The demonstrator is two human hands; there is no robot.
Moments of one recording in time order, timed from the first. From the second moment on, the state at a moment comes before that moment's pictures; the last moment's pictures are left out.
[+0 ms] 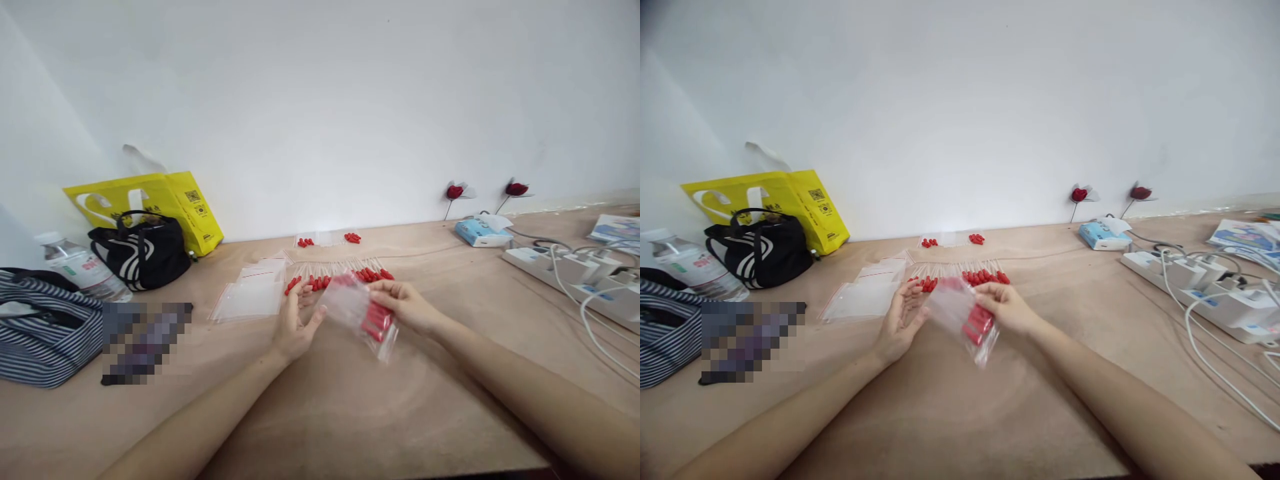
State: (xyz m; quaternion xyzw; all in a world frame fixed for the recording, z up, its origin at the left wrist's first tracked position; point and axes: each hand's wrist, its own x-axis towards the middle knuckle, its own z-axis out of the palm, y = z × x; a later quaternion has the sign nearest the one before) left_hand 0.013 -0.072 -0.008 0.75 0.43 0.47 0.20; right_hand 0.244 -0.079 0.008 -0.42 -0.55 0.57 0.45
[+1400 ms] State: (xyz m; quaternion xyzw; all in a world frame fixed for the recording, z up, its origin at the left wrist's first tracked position) left_hand 0.036 -0.064 0.013 0.92 0.28 0.23 0.14; right_hand 0.209 -0.085 -0.006 -0.46 -0.48 0.64 0.38
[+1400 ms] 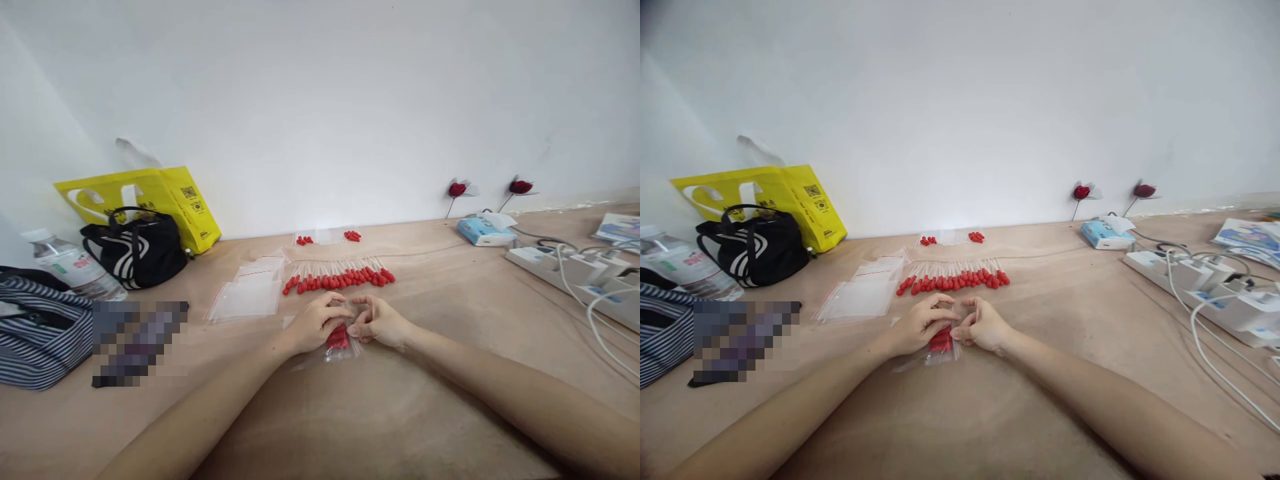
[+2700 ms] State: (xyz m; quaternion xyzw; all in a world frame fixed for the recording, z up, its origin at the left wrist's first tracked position) left_hand 0.029 -0.054 0.016 0.93 0.05 0.24 -0.26; right_hand 0.197 -0.088 -0.014 -0.56 -0.73 0.26 0.31
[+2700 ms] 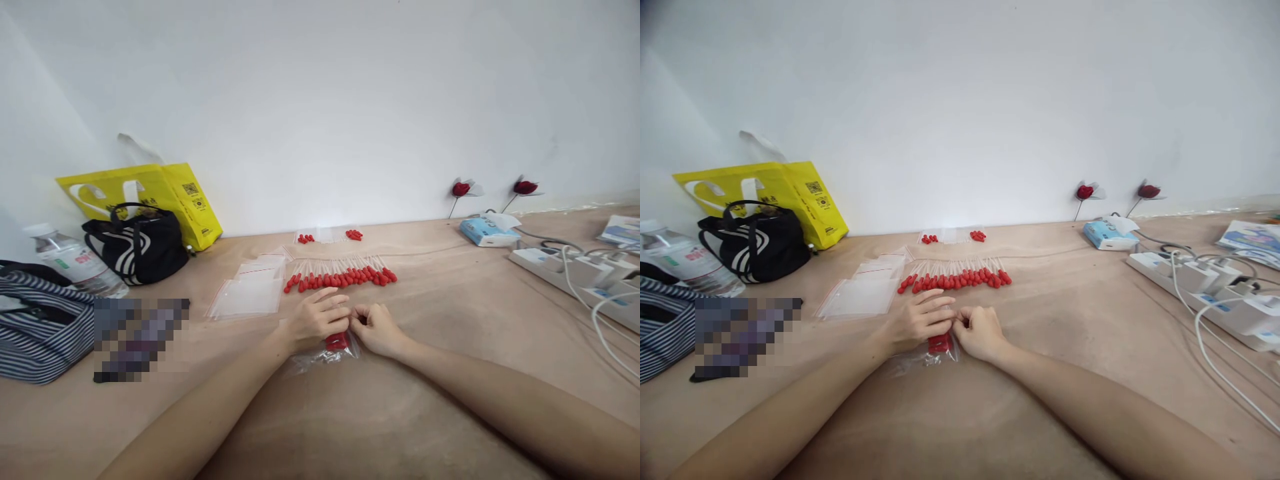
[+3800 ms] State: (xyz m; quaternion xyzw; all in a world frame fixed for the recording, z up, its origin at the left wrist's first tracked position) left_hand 0.006 -0.081 0.007 0.93 0.29 0.19 0.15; right_hand 0.225 -0.082 -0.005 -0.31 -0.92 0.00 0.23
